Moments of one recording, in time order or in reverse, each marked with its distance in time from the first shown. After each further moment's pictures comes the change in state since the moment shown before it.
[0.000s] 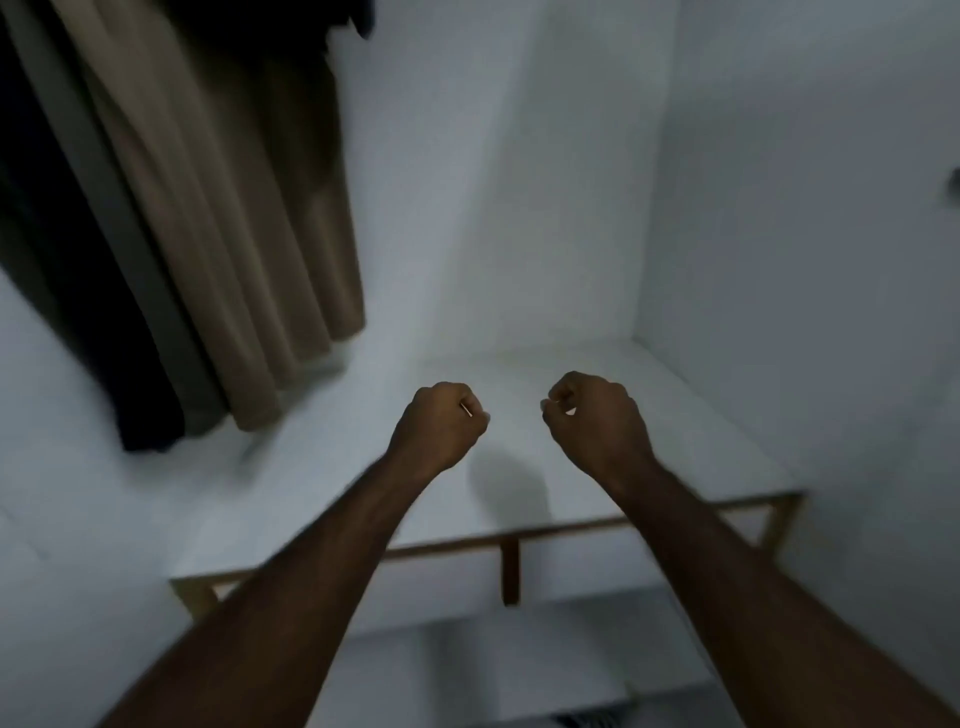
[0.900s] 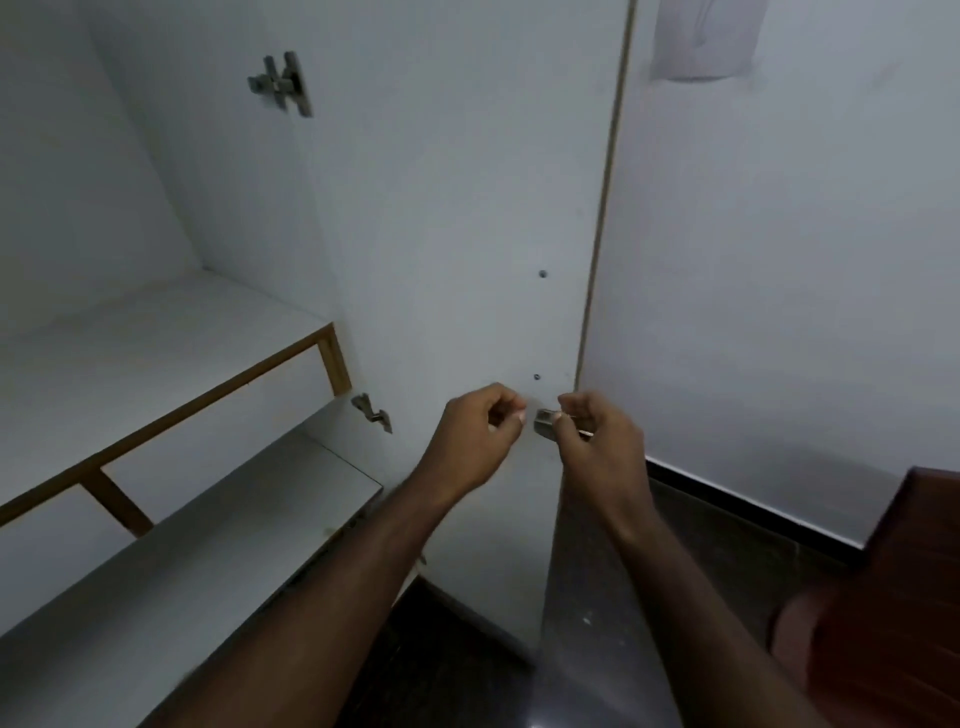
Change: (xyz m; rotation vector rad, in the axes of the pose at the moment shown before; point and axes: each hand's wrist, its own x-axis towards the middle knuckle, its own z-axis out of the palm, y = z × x) left_hand -0.387 0.271 0.194 -0.511 -0.691 0.663; right_hand -0.455 0.169 -0.261 0.102 0.690 0.562
